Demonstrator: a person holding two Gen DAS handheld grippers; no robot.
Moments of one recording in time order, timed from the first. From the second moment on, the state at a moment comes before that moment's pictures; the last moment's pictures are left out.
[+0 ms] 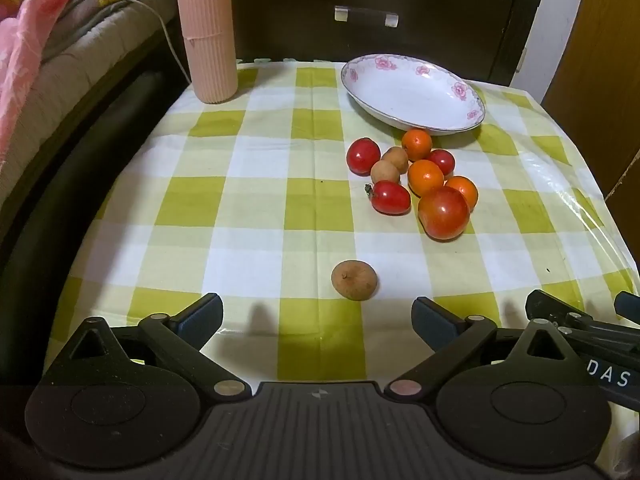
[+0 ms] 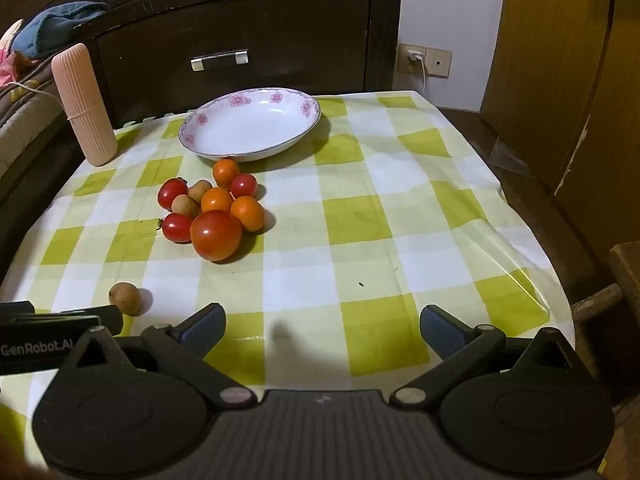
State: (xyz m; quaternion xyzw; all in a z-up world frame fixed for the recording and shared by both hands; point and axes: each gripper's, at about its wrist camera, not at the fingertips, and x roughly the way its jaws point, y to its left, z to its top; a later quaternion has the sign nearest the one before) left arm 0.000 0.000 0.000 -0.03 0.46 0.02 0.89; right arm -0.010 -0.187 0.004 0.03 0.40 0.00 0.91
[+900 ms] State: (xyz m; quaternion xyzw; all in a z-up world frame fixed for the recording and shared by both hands) left arm 0.001 0.001 -0.005 -0.03 0.46 0.02 0.89; right arm -0.005 -0.185 -0.002 0.03 0.42 0.01 0.91
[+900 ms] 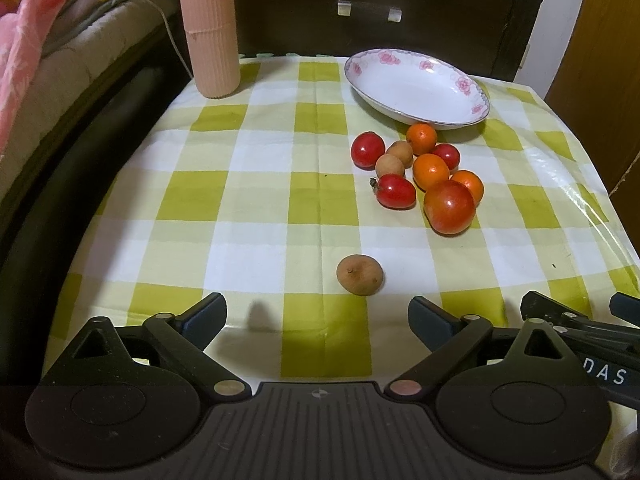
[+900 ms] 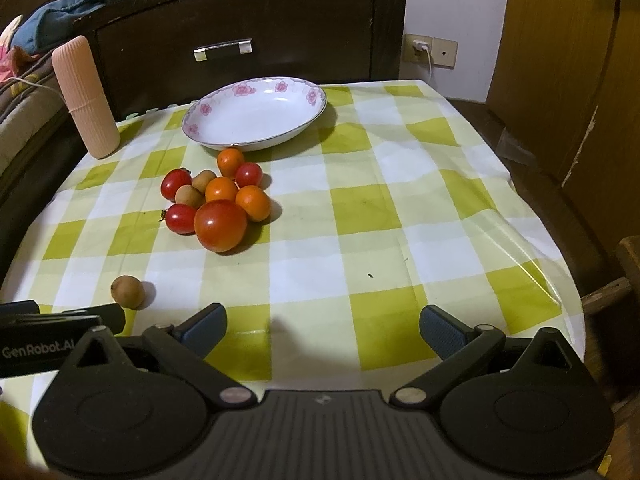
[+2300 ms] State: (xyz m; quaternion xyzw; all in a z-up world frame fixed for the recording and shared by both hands) left arm 0.023 0.003 -0.023 -0.01 0.46 0.02 0.89; right arm 0.077 -0.150 -0.016 0.04 0.43 0.14 0.89
